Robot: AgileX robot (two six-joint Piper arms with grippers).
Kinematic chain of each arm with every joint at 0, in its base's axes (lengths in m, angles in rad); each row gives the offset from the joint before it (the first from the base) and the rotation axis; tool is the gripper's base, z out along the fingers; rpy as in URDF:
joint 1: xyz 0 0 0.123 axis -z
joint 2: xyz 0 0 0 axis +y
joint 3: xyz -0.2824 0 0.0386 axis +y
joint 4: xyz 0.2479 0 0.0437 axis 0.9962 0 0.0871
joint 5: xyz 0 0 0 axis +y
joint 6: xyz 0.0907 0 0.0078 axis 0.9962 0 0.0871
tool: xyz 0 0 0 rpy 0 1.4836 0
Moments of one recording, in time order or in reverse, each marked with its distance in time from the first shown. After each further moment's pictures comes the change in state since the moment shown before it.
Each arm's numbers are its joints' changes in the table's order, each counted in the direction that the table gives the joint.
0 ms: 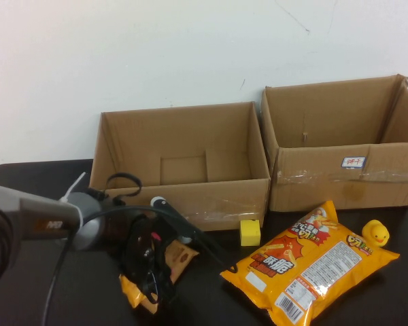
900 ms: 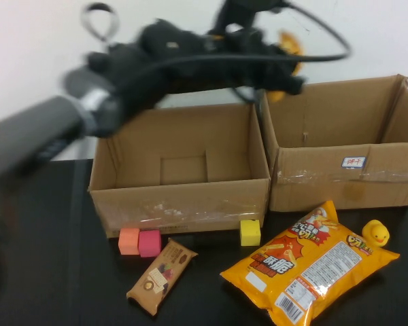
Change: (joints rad) right arm 0.000 -0.001 0.000 0.048 -0.006 0.000; left arm 0.086 -0.080 -0.732 -1.002 0.000 0.716
